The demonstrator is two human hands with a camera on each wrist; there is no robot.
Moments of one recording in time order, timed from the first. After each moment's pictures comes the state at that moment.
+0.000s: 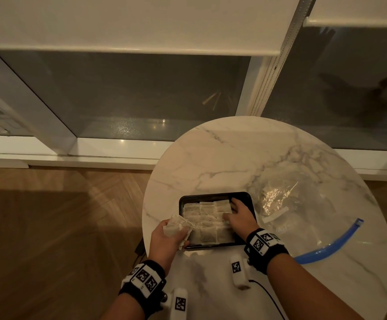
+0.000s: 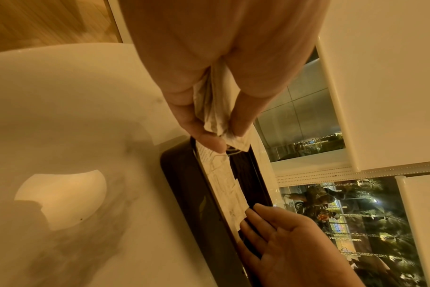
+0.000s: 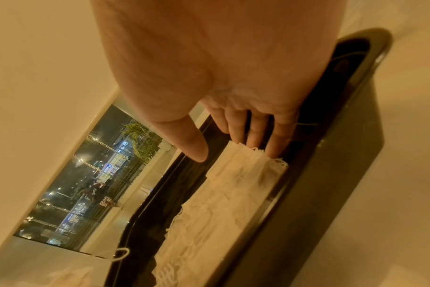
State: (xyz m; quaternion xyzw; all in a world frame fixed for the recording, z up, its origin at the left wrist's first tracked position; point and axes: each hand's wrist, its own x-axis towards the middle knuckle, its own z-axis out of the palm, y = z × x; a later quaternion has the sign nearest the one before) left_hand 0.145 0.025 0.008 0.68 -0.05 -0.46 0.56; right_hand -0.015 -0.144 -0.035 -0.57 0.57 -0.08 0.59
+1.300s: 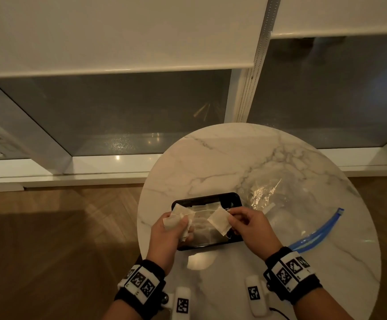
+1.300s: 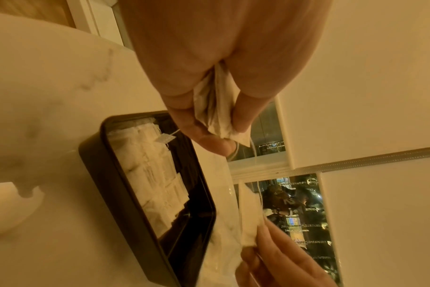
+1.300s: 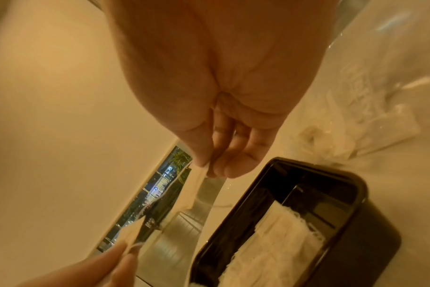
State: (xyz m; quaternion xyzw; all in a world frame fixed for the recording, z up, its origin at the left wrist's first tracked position) left_hand 0.124 0.015 0.074 0.63 -0.11 -0.49 0.60; right_hand -0.075 -0.103 0.056 -0.64 0.50 -0.22 0.55
